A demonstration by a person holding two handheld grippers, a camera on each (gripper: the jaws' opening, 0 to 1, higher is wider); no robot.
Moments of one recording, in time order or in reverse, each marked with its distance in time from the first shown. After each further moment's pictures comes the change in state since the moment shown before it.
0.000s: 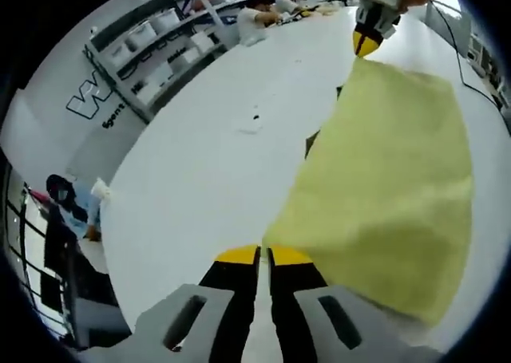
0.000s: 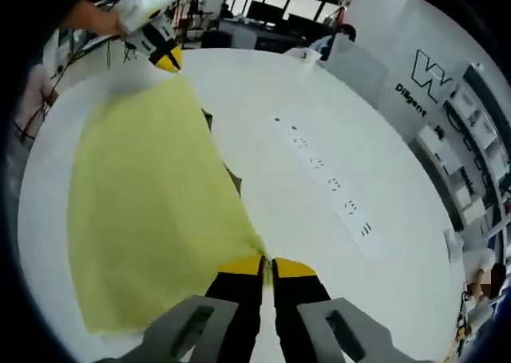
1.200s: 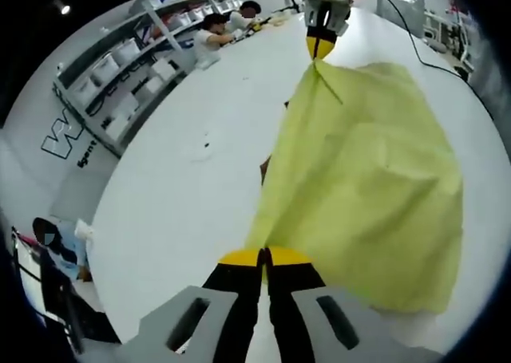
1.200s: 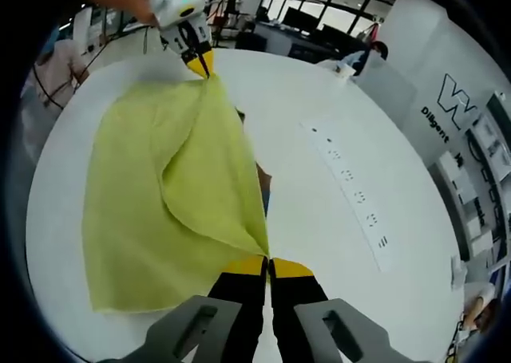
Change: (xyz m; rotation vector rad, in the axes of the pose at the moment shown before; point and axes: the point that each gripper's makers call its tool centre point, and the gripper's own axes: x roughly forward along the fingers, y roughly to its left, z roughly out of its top) left arm -0.005 -0.035 0.010 0.133 -0.071 -0.118; right arm -0.016 0.029 -0.005 -0.131 -0.018 0.109
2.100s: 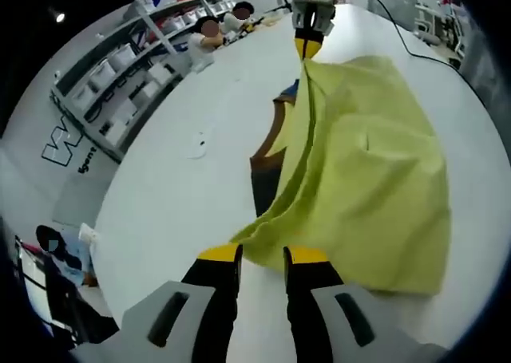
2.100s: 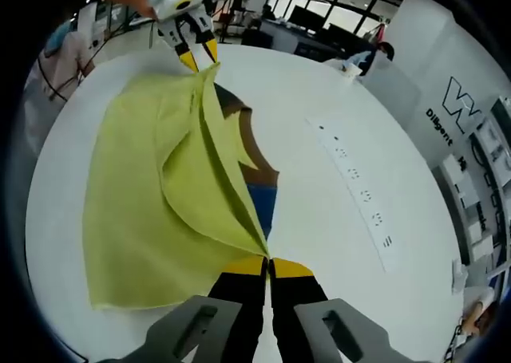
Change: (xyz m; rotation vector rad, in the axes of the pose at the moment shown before) left arm -0.017 -0.012 -0.008 0.074 -0.016 -0.002; right arm 0.002 0.008 -0.004 -0.023 0.010 0.019
